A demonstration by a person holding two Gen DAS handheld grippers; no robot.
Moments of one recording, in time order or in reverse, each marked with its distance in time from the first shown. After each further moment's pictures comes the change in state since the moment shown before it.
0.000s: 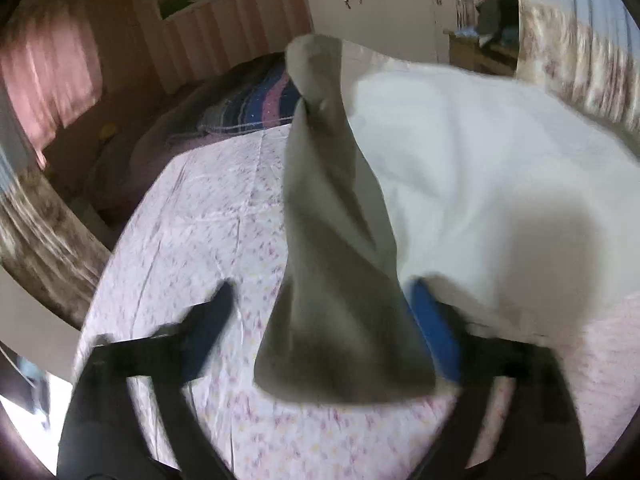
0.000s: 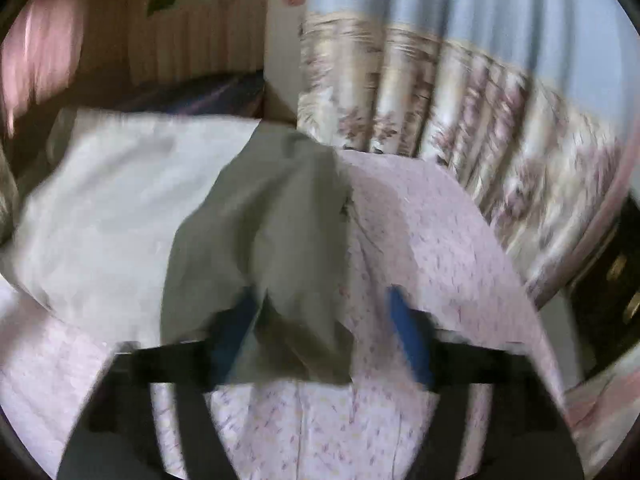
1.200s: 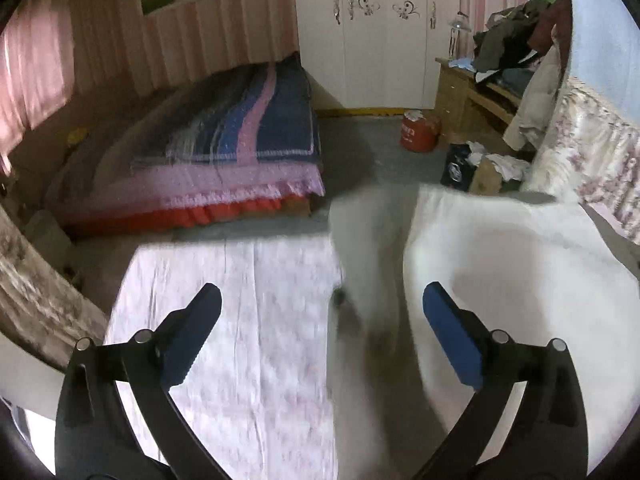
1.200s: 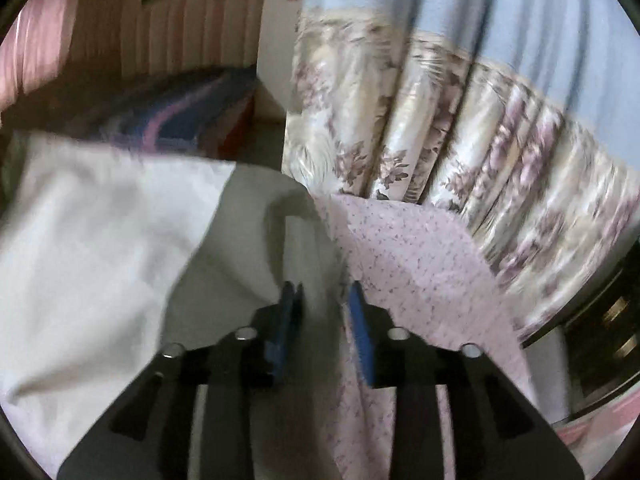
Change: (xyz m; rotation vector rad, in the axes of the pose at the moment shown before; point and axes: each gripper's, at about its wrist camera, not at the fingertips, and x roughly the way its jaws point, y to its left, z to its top) left arm 0.075 0.059 0.160 -0.033 -0.010 -0.130; right arm 0.077 0.013 0.092 -0.060 0.010 -0.053
